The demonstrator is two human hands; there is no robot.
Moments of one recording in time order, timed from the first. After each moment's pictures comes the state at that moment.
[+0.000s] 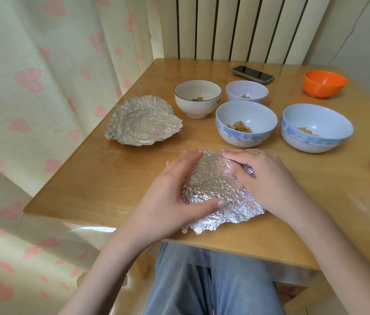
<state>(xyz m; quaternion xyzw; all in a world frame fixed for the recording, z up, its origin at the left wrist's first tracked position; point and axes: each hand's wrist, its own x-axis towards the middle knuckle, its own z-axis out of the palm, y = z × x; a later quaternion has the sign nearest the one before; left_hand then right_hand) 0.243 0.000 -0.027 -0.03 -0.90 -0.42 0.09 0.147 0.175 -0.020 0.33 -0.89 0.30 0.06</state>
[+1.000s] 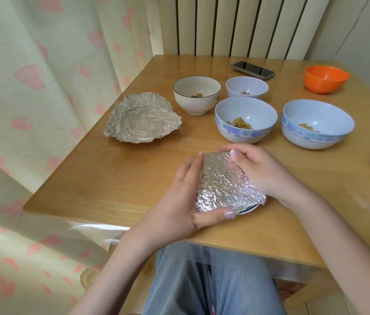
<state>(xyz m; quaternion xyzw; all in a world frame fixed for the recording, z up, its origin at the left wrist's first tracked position) 0.236 0.010 -0.049 -0.06 -0.91 -0.42 0.03 0.122 0.174 -0.038 0.25 -0.84 0.47 -0.11</state>
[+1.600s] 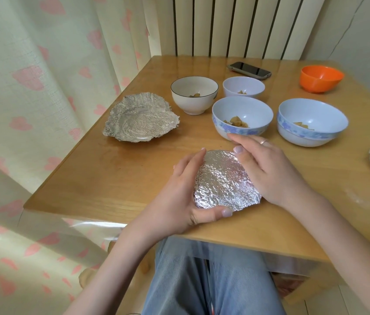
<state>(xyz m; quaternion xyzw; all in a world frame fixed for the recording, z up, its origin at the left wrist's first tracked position) 0.234 0.011 -0.047 -0.07 -0.91 -0.41 0.04 0.131 0.193 -0.033 0.35 -0.87 0.33 0.08</state>
